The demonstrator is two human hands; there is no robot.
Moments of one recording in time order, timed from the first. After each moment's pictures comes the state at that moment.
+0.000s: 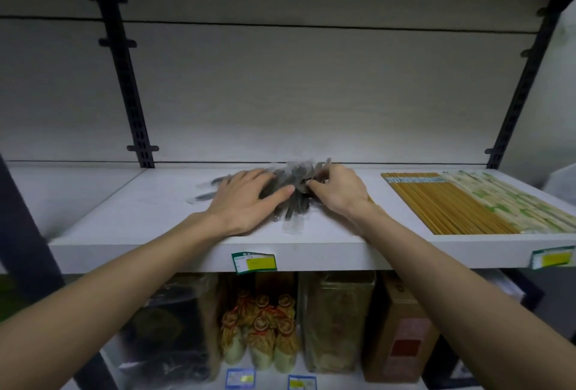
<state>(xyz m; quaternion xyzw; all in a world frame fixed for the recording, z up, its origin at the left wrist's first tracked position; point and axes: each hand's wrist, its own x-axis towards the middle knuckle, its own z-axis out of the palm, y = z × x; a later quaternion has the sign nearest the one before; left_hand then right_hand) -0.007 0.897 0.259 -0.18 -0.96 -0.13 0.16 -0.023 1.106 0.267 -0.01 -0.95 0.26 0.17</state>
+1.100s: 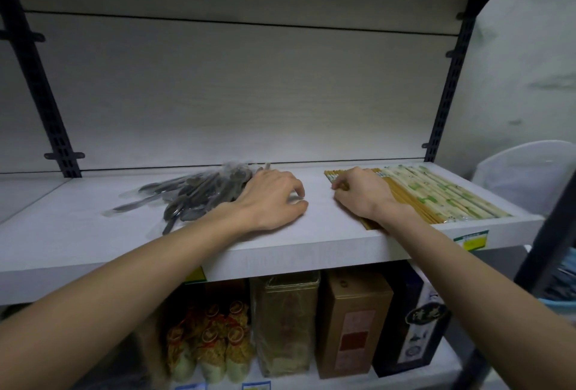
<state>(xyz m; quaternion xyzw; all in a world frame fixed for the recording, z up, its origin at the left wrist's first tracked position) -0.025 1.038 0.266 -0.35 -0.92 -0.08 0.18 0.005 1.252 0.270 -0.02 -0.98 0.11 0.17</state>
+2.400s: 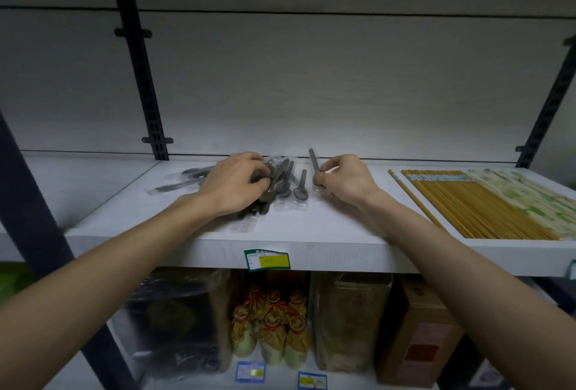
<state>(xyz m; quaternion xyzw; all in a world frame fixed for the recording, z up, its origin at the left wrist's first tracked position) -0.020 0.862 0.279 -0.19 -0.96 -0.12 0.17 -0.041 1.097 0.269 0.01 -0.91 0.39 0.13</state>
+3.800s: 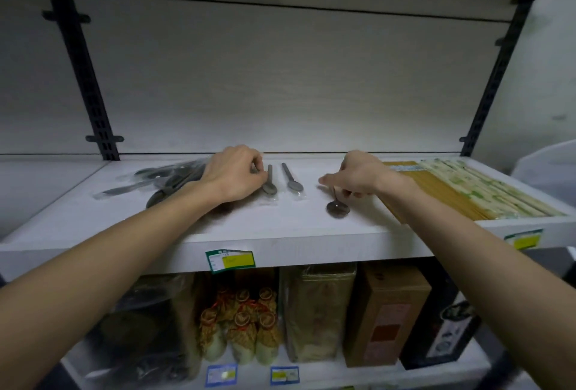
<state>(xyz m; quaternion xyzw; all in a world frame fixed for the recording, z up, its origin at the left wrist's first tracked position) -0.049 0.920 0.277 -0.19 -0.95 -0.15 0.19 -0.005 1.163 0.302 -0.07 -0.98 0.21 0.02</state>
